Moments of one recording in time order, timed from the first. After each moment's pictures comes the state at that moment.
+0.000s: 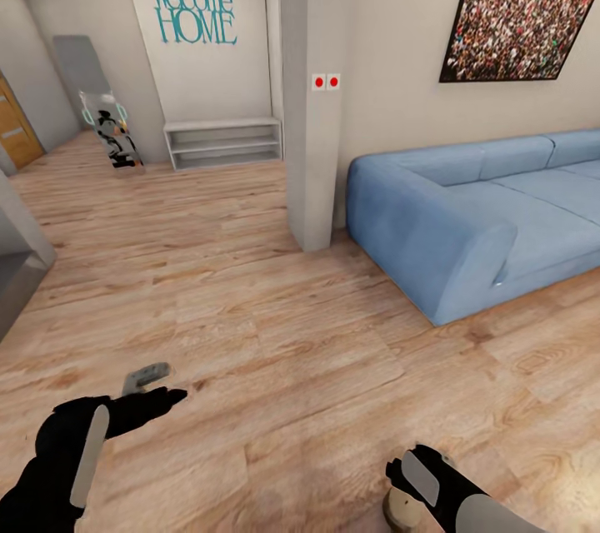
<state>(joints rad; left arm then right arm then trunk) -0.32 0.04 0.32 -1.44 0.13 1.05 -0.19 -0.60 -0.02 0.35 -0.29 -0.81 0.35 -0.44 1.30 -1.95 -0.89</state>
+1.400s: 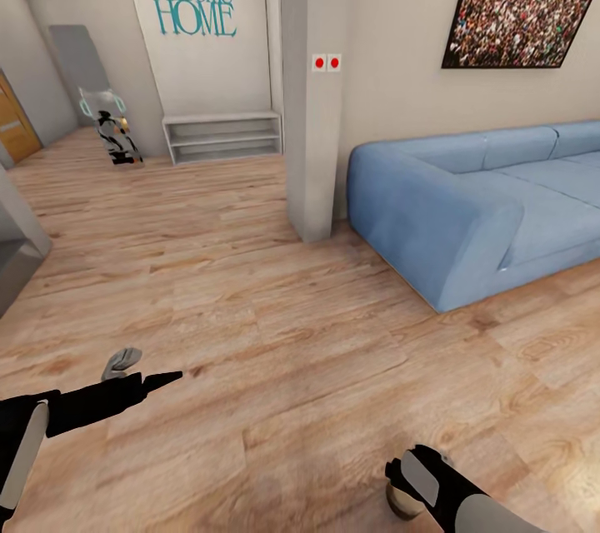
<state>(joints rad) -0.32 0.27 0.35 -1.40 0.22 1.05 -0.89 -0.60 -0.02 0.35 -0.29 -0.81 0.35 -0.44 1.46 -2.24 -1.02</state>
